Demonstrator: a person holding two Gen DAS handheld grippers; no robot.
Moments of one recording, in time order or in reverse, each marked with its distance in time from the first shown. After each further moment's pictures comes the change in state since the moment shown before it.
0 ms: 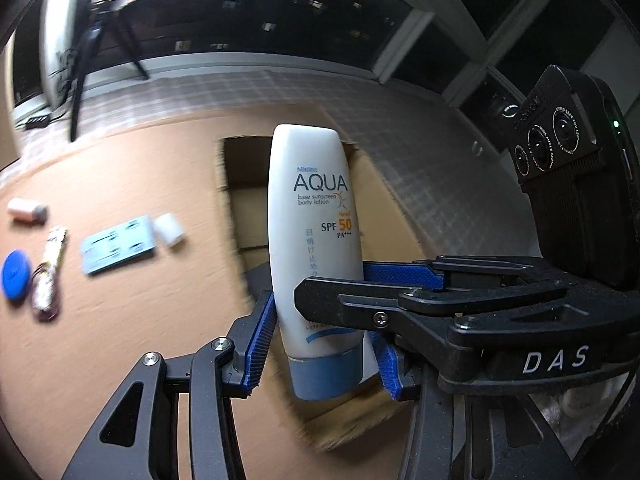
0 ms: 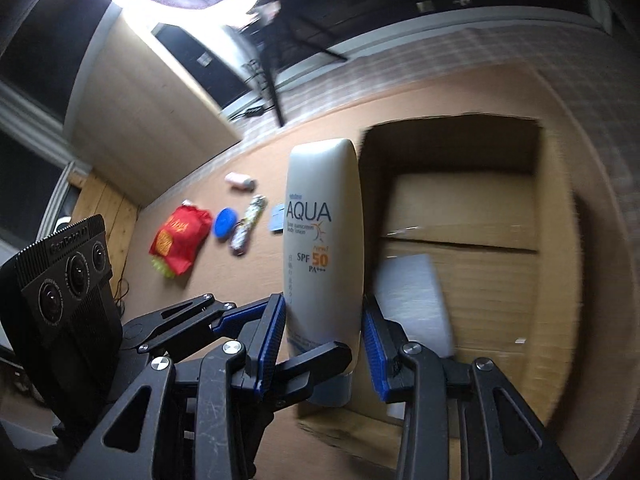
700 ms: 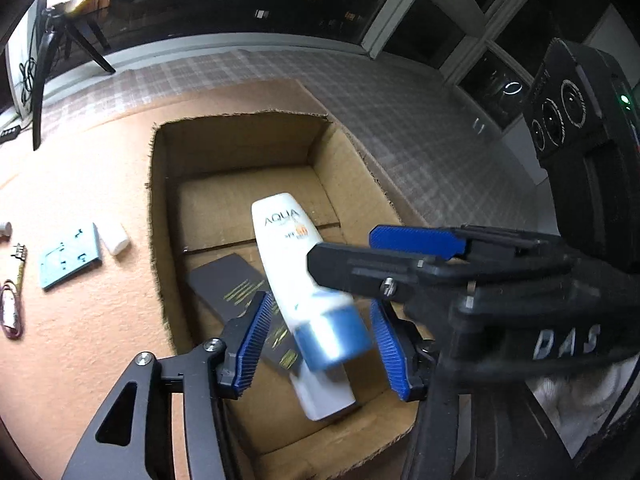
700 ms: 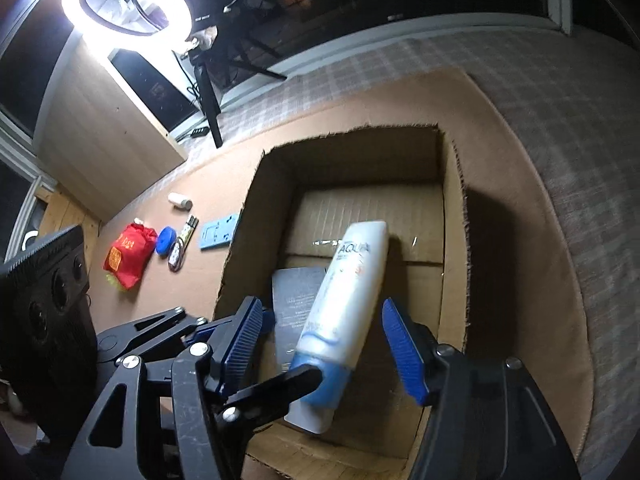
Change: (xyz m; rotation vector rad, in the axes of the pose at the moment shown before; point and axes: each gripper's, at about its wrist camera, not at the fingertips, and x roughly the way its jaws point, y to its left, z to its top) left arm 0.047 -0.024 0.013 0.024 0.060 0.026; right arm -0.016 -0.051 0.001 0.020 -0.057 -0.124
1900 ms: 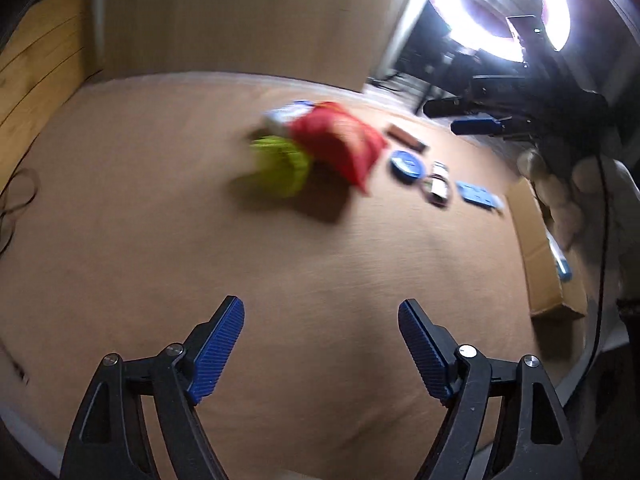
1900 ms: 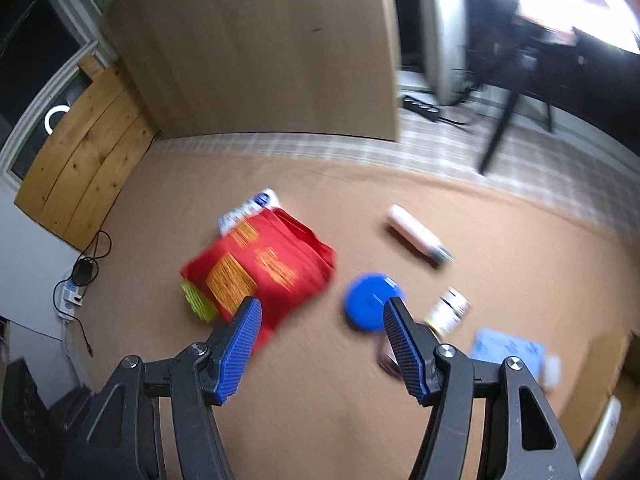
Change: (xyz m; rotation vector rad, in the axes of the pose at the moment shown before) left arm -0.281 0.283 -0.259 -0.496 -0.195 0.416; right arm 0.166 0.343 0.049 -0.441 0.134 0.052
